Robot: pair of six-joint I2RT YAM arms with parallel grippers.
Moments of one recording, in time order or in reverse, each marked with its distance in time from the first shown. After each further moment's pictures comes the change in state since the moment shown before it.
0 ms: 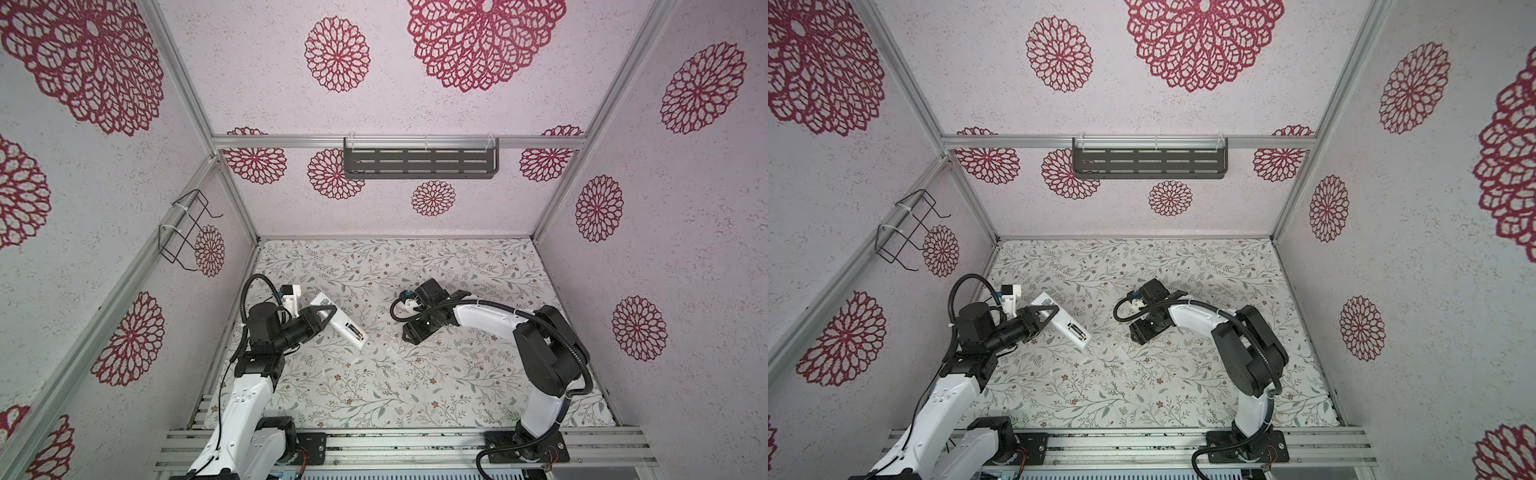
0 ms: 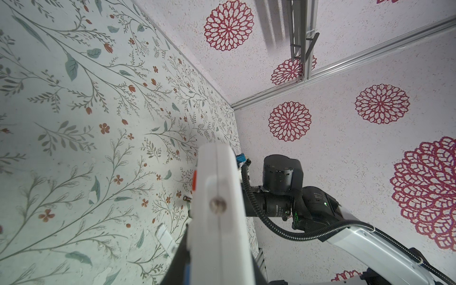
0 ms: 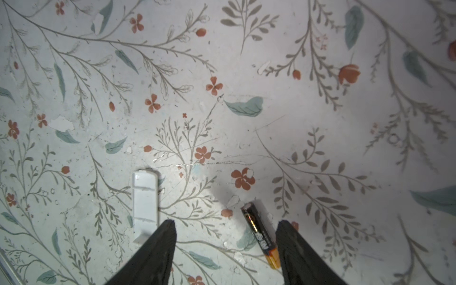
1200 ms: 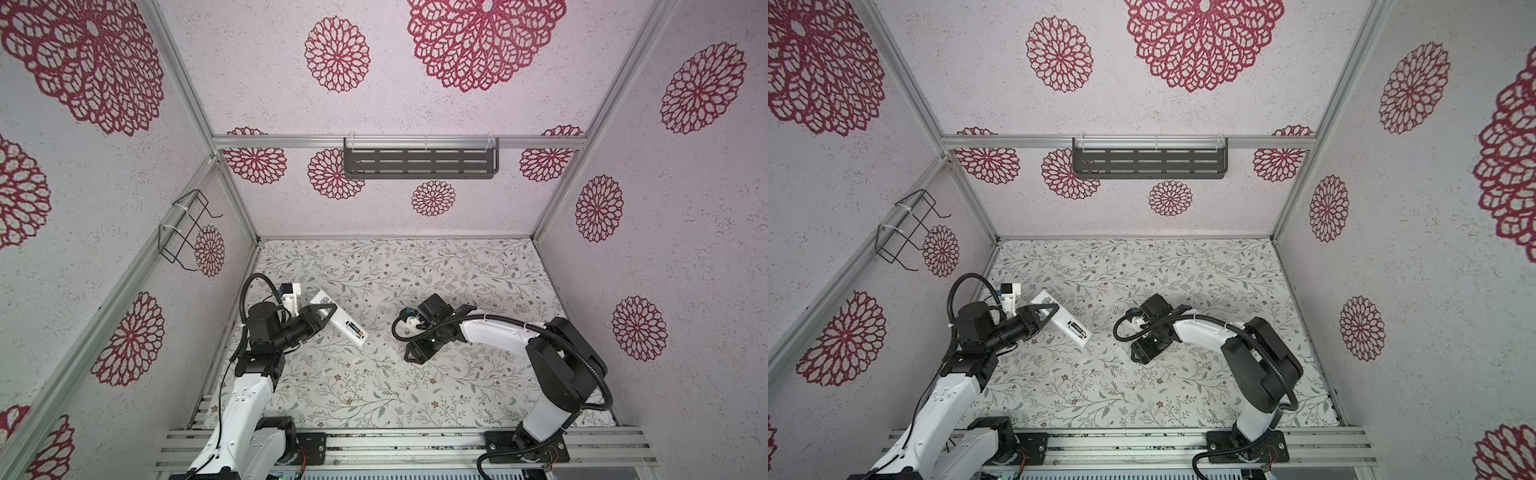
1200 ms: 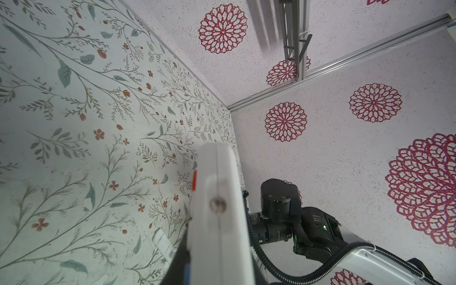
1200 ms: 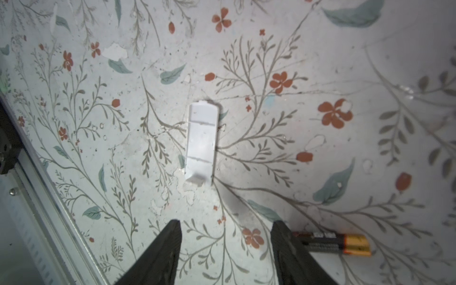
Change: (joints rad) left arm 0.000 0.008 -0.002 0.035 0.007 -0.012; right arm 0.055 -0.158 -0.195 0.008 -0.114 0.000
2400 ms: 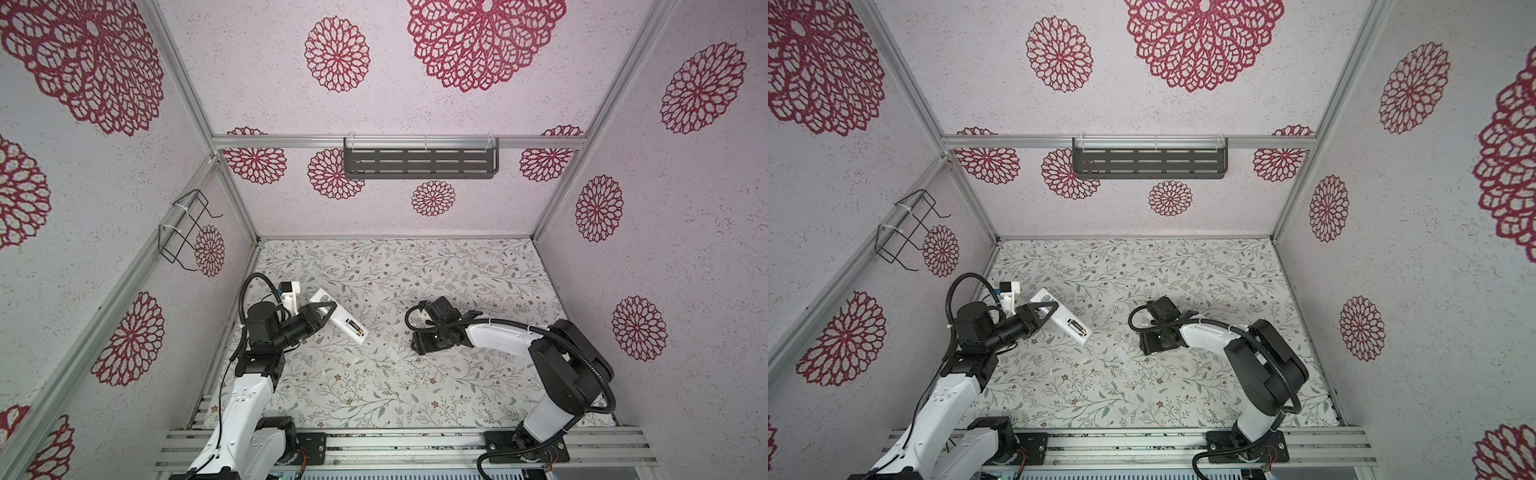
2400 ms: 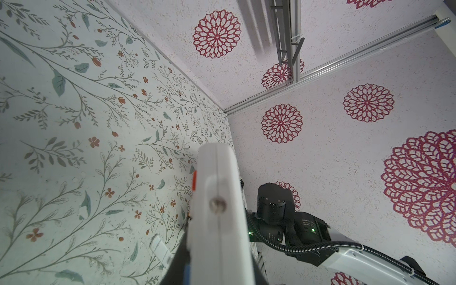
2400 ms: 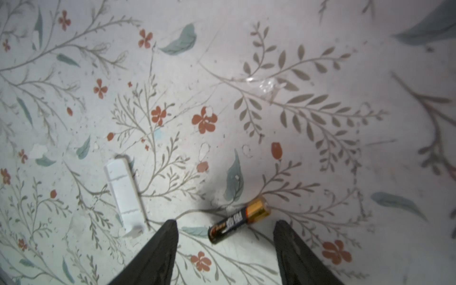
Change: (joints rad) left arm 0.000 -0.006 -0.003 0.038 0.000 -0.014; right arm -0.029 0.014 -0.059 0.158 0.230 0.392
